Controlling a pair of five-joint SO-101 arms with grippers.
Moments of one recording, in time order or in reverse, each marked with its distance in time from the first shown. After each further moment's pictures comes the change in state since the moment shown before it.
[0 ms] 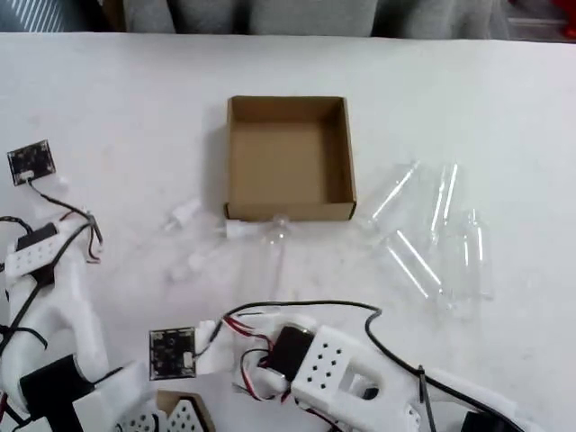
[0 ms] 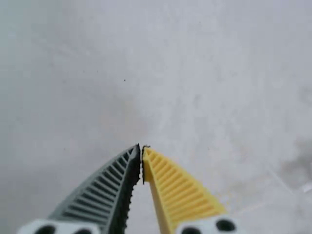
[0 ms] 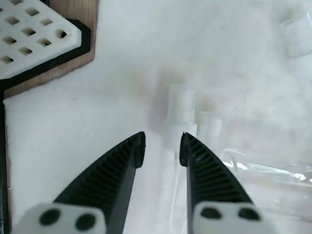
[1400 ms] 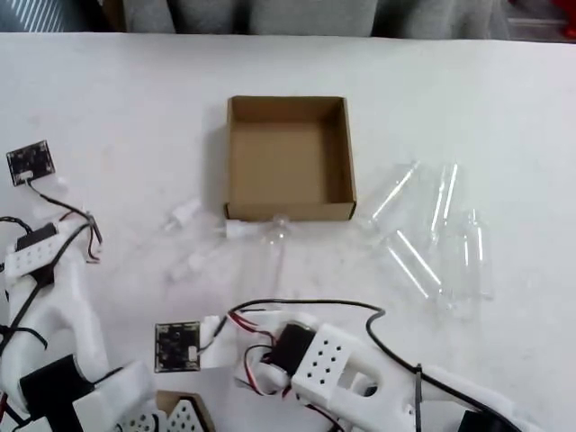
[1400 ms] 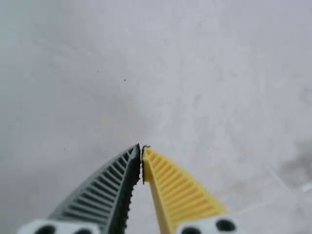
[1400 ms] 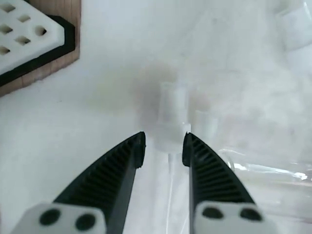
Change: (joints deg) left arm -0.2 0.0 0.0 0.0 0.0; right arm 1.9 1.2 2.9 -4.9 0.4
